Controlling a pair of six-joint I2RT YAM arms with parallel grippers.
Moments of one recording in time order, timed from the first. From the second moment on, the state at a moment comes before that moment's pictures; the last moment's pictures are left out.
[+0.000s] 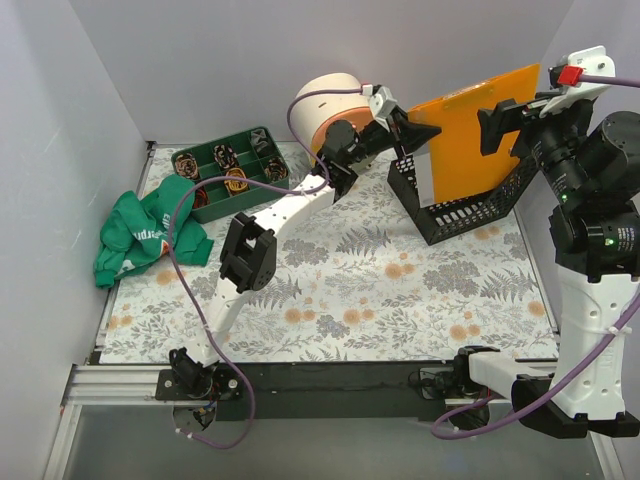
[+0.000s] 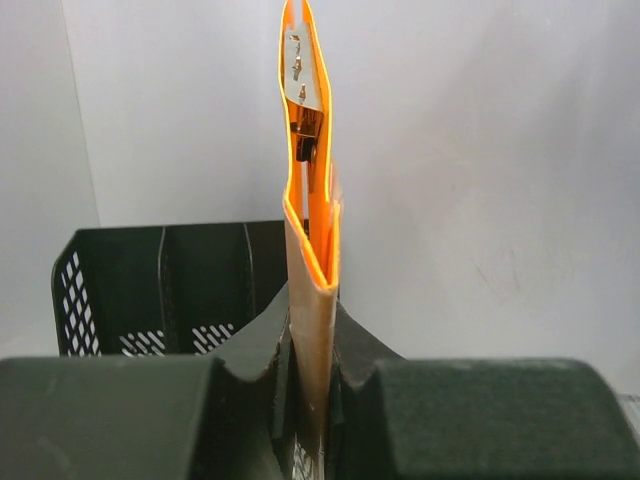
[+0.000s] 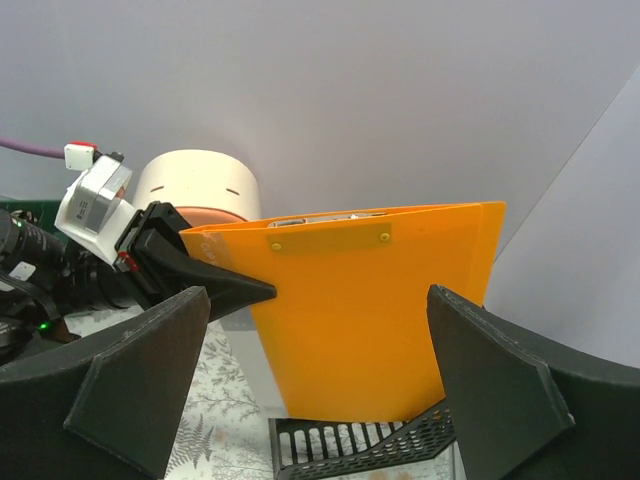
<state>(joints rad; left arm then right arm) -0.72 2.41 2.26 0.71 0.62 -0.40 0.08 1.12 1.85 -0.63 -0.16 -0.13</state>
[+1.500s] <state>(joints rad) -0.79 1.75 1.48 0.65 0.37 -0.22 0.07 0.97 1.54 -0.60 -0.17 -0.16</state>
